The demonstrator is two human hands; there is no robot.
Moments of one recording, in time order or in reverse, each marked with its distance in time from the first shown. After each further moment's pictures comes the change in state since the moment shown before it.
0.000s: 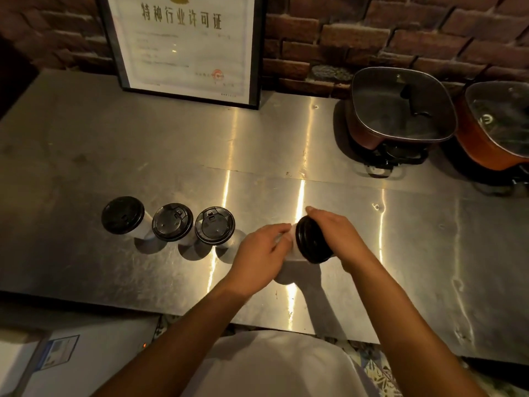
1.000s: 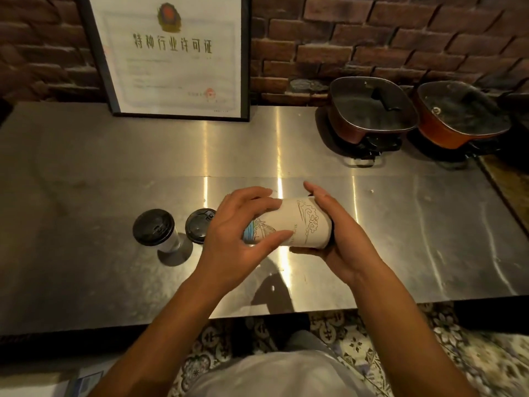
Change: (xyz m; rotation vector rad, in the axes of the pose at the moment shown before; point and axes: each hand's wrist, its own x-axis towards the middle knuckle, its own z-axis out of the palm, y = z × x) left_hand -0.065 -0.029 -0.146 -0.001 0.229 0.747; right_hand -0.143 -0.064 0.095 0.675 -0.037 -0.120
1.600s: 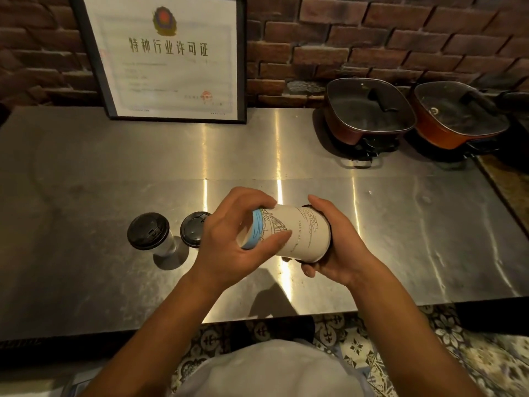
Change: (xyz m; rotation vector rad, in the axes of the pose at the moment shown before) left_hand 0.012 0.009 0.004 -0.129 0.032 0.089; right_hand 0.004 -0.003 -0.010 0.035 -0.188 0.240
